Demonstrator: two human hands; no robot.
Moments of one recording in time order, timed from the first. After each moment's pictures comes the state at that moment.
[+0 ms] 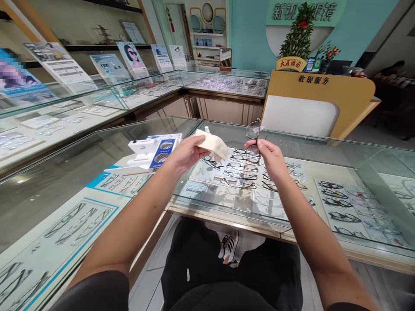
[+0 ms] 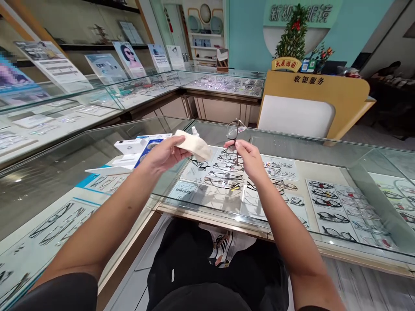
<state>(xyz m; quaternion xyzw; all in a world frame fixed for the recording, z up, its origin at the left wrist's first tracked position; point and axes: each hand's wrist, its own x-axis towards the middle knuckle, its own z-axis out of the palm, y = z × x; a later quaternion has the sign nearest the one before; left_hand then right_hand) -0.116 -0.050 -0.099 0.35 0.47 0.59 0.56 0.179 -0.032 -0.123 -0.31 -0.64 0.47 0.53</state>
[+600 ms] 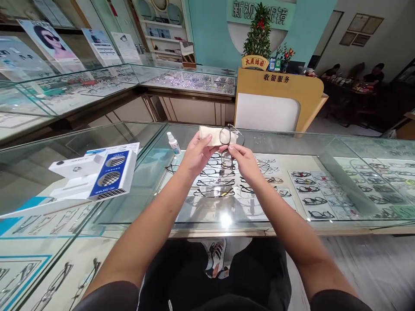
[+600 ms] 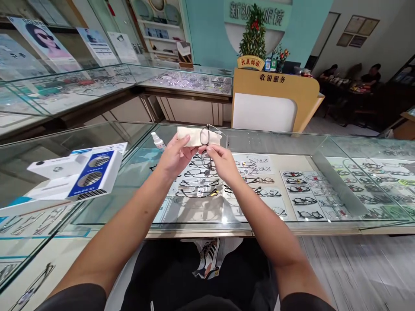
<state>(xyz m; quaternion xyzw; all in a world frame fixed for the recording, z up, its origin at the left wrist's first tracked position) -0.005 0.010 -0.125 0.46 0.27 0.61 0.58 0.176 -0.021 -0.128 -0.36 -0.62 0.45 0.53</state>
